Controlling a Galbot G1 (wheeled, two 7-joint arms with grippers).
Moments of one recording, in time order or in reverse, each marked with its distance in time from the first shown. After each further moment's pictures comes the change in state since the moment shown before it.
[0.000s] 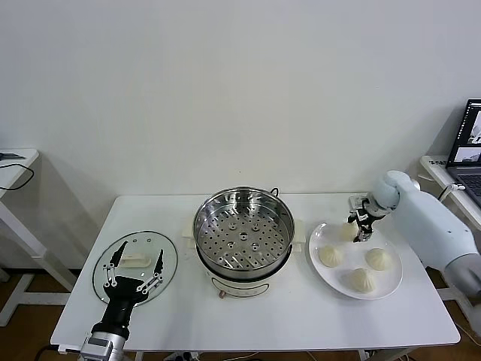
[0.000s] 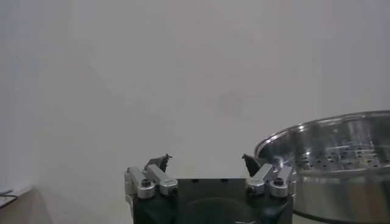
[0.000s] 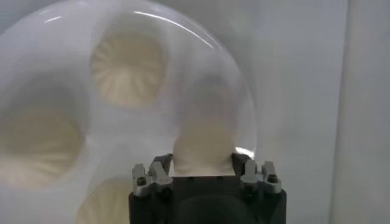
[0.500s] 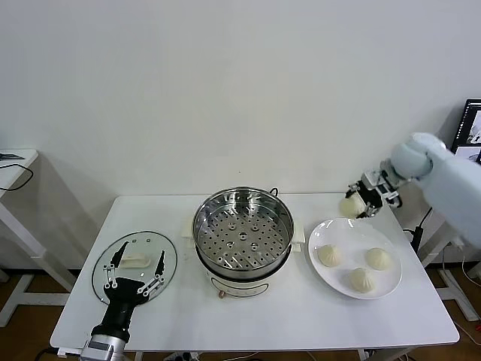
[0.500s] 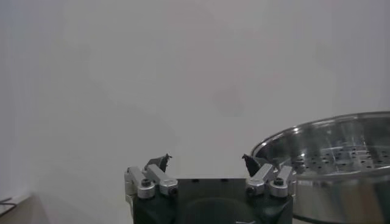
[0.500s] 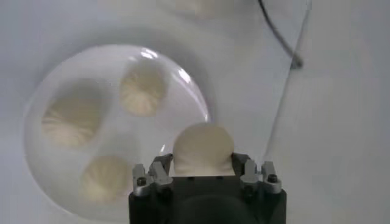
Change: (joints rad) left arm 0.027 0.002 0.010 -0.033 0.023 0.003 -0.009; right arm 0.369 -0.153 -0.307 0.408 0.219 0.208 -0.118
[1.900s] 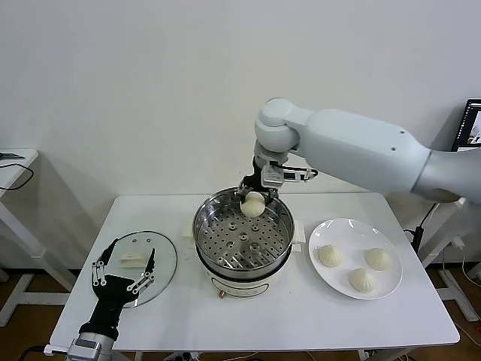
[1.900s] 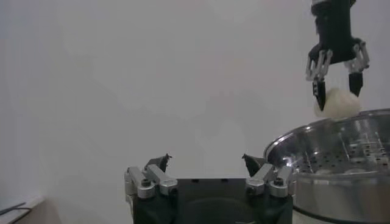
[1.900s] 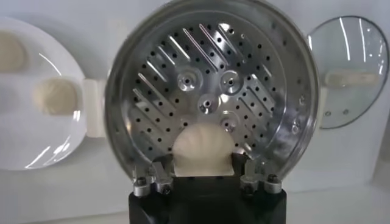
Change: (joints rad) left arm -0.007 0.038 -0.057 0.000 -0.041 0.012 0.013; right arm 0.188 0.549 -0.325 -0.157 -0.042 0.460 0.097
